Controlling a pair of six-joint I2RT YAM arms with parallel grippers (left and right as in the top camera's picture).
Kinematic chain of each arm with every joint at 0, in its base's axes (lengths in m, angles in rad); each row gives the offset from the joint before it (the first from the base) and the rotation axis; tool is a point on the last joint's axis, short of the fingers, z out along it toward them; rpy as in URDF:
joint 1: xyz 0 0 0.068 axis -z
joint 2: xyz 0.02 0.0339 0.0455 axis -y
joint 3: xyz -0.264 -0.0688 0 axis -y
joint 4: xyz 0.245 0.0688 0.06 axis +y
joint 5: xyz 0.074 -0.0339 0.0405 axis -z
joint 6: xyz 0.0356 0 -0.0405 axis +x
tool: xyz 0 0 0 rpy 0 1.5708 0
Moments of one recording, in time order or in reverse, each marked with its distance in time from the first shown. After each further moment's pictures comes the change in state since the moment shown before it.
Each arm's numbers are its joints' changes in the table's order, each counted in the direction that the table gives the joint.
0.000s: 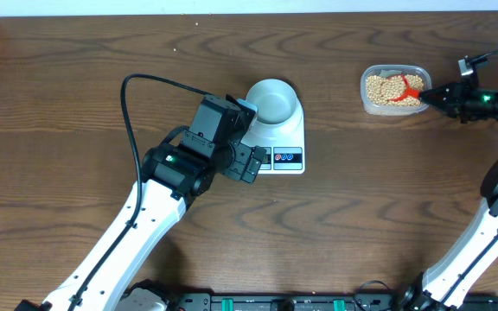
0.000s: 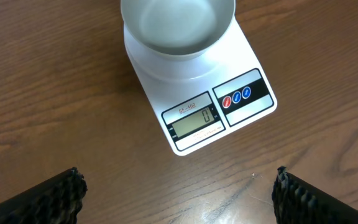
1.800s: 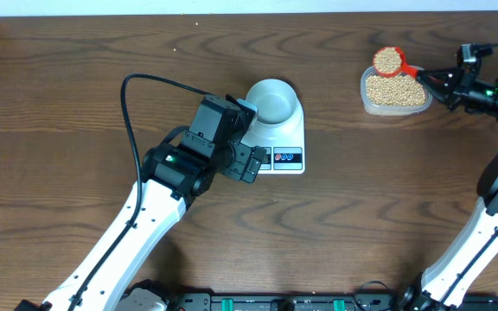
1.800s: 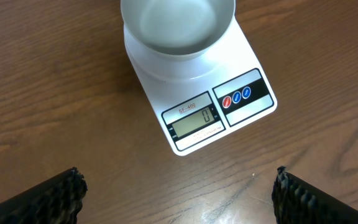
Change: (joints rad) left arm 0.000 0.000 0.000 0.000 0.000 0.000; right arm -0.038 0.000 0.000 0.029 -0.432 -0.008
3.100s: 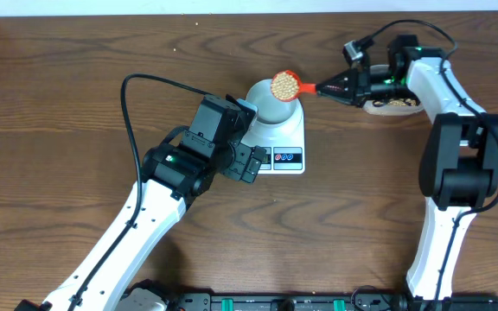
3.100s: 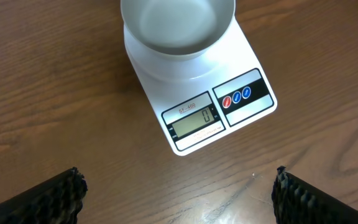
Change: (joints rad) left arm 0.000 0.000 0.000 0.000 0.000 0.000; right arm -0.451 0.000 0.000 -0.023 0.007 0.013
